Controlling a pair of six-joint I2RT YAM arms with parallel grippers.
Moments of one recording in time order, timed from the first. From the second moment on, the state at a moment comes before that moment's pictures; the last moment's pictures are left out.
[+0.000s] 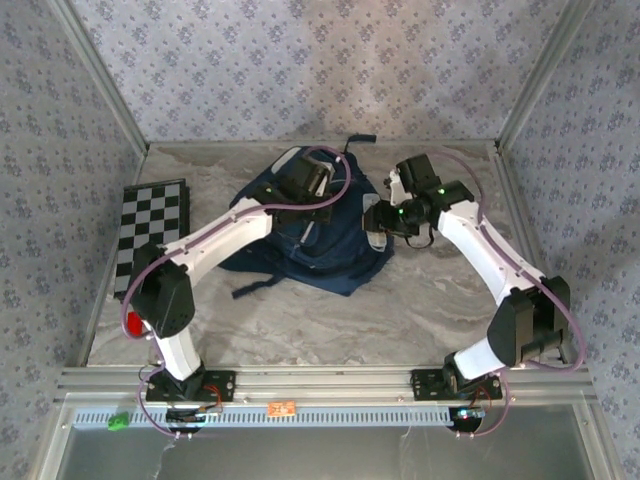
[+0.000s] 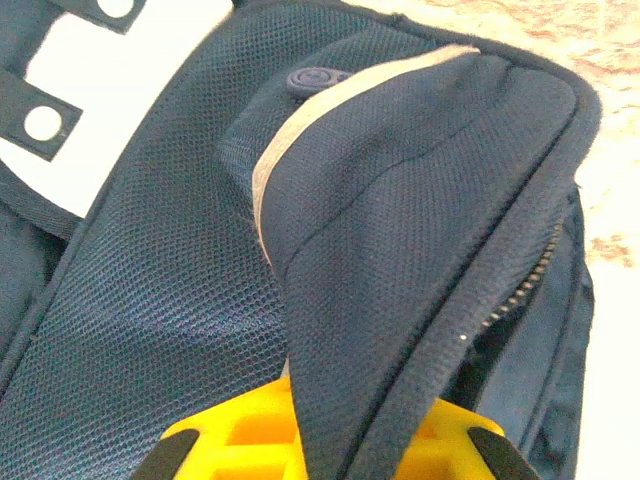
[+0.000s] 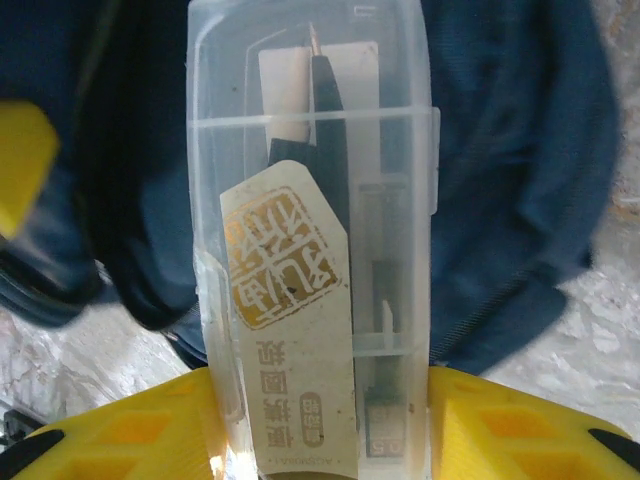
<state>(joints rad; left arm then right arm) -0.74 1.77 1.55 -0.59 -0.05 -0.46 0.36 1.50 1.34 -0.90 -0.33 0.40</state>
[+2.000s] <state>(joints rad) -0.69 1.79 1.52 -0.49 0.08 -0.75 0.44 1.65 1.13 -0.24 -0.55 0.81</state>
